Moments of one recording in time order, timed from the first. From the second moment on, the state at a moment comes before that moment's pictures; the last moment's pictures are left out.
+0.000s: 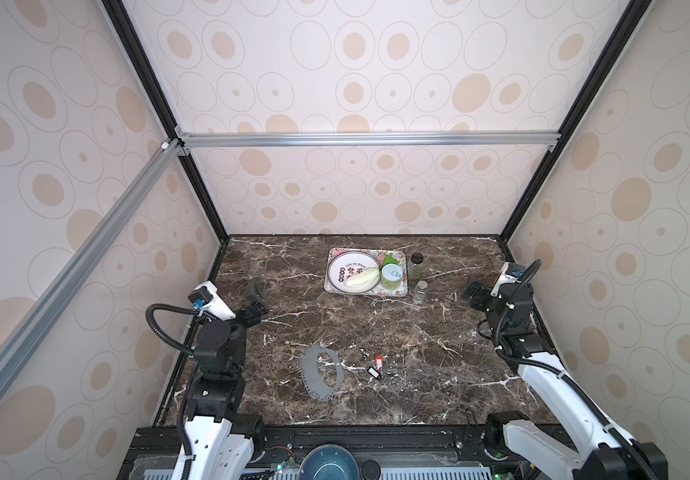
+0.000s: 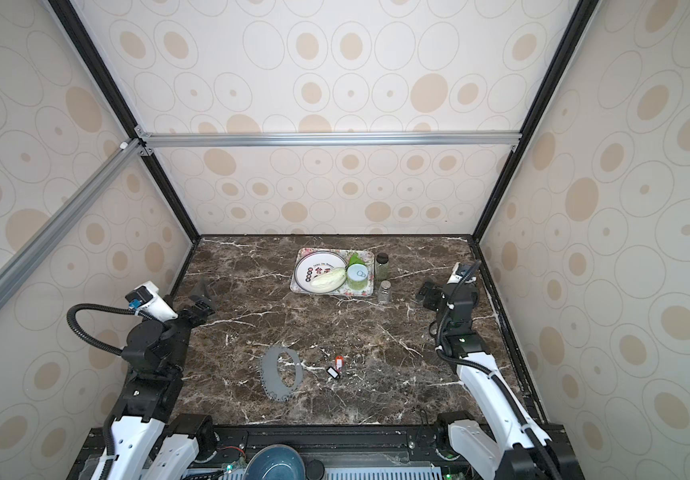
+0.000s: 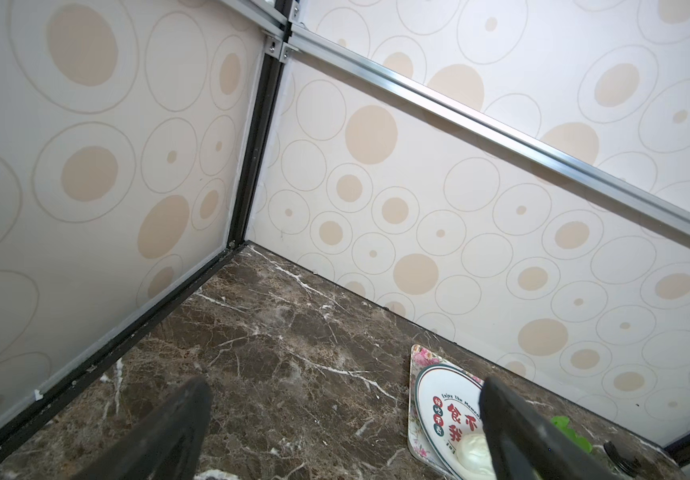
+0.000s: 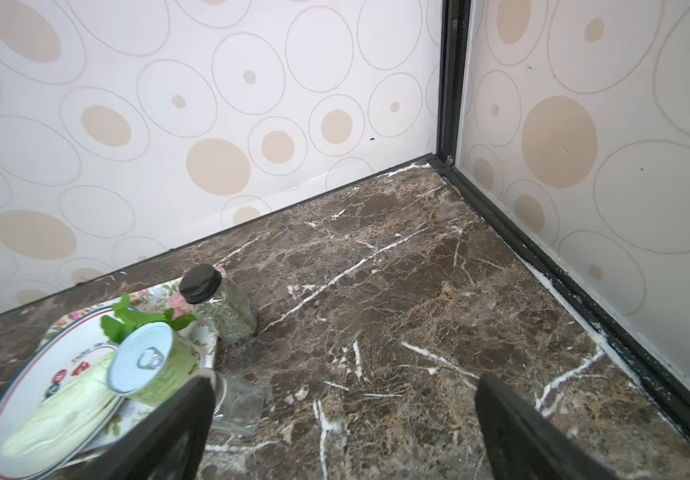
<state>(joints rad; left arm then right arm) -0.07 0.50 0.53 -0.08 -0.23 -0.44 0.10 0.94 0.62 -0.01 0.25 0.36</state>
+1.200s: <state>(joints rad) -0.07 0.48 0.14 0.29 -0.14 -0.56 0.11 1.25 0.88 0.11 -0.42 0.62</state>
